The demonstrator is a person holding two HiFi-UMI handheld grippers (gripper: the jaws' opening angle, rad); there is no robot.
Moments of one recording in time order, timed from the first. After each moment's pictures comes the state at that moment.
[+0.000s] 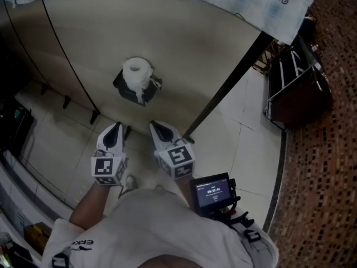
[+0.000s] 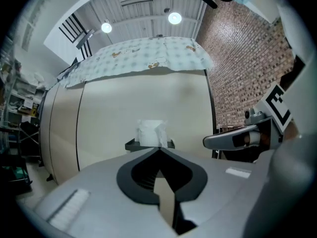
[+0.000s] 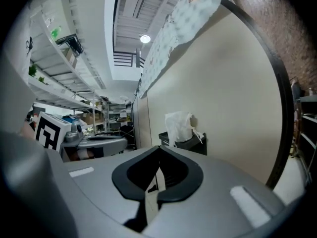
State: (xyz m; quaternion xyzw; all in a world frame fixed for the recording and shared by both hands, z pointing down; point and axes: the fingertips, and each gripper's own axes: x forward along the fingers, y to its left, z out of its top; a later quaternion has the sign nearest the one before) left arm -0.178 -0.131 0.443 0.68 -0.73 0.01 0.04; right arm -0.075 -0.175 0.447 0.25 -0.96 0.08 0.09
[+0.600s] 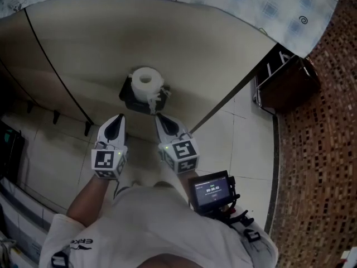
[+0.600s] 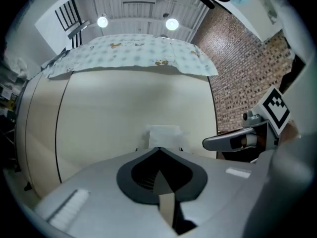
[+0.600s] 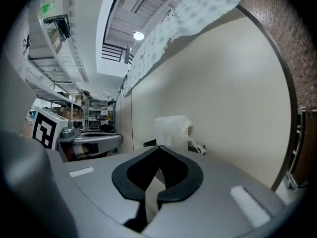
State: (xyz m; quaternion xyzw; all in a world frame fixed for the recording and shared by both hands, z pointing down) left arm -0.248 -0.194 0.432 0.75 -0.66 -0.01 0.02; right arm -0.133 -0.224 0.439 0.36 -0.93 0.06 0.10
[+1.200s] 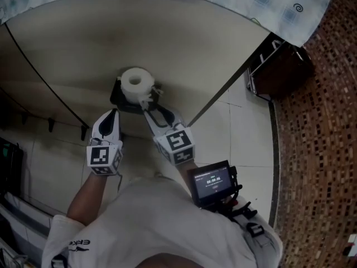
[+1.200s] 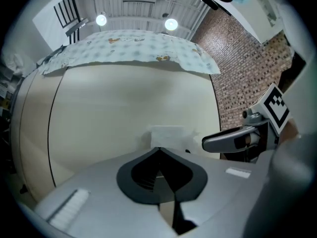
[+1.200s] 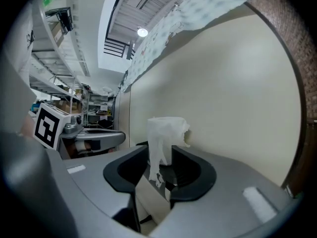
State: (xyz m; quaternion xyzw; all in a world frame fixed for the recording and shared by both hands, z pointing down) left arm -0.255 -0.228 0.432 0.76 -0.65 -0.01 0.03; right arm -0.145 -0.252 0.431 0.36 -0.93 0.04 0.11
